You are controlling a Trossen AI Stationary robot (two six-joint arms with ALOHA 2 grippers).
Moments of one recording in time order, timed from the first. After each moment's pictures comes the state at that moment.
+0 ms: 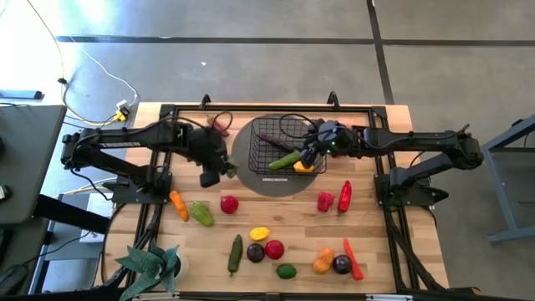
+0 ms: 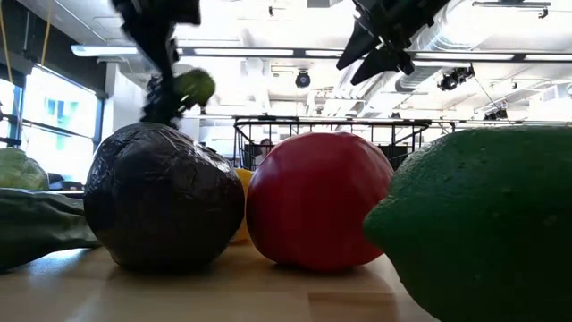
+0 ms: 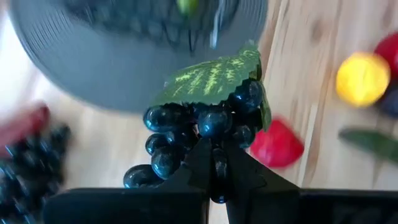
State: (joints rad) left arm 0.24 1.20 1.12 -1.00 -0.01 -0.12; right arm -0.12 1.27 1.05 -0.43 0.29 0.45
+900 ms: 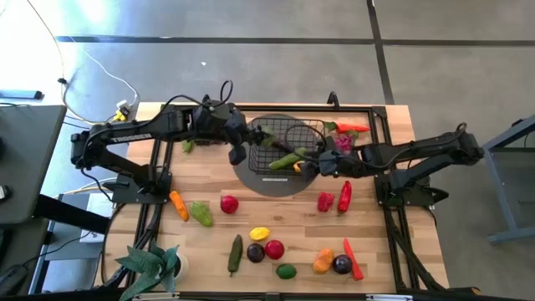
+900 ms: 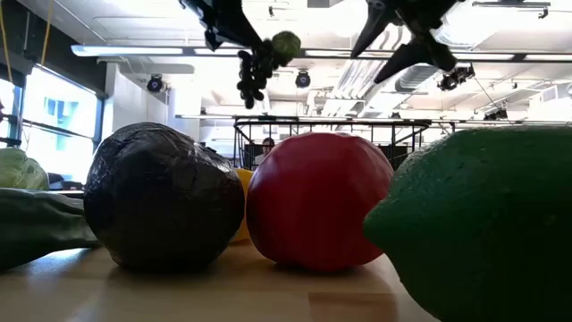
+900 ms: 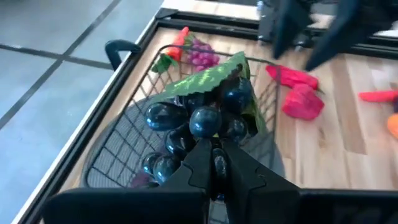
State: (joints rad) left arm 0.36 1.32 1.22 -0.49 -0.03 0.02; right arm 0.13 1.27 1.05 -0.58 0.44 1.10
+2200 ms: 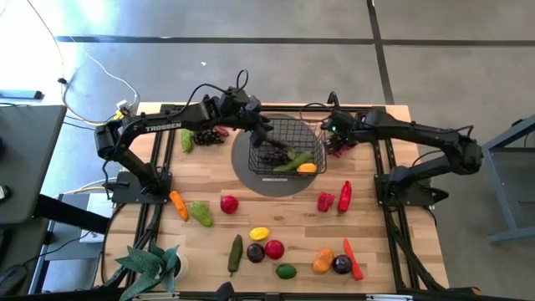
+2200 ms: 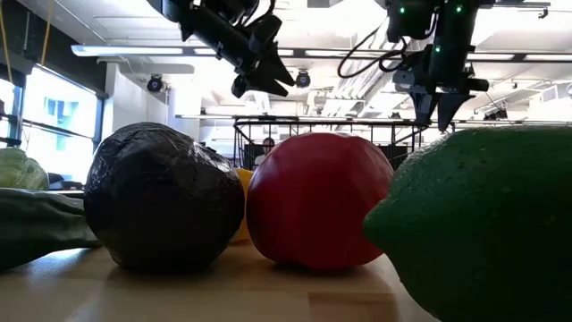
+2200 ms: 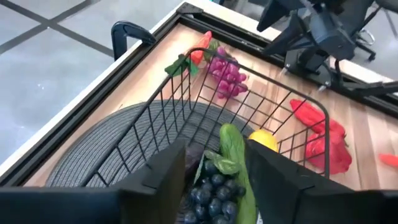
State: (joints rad) left arm 0.54 1.56 1.22 -0.22 0.15 -0.16; right arm -0.41 1.27 1.05 -1.08 0.30 0.66
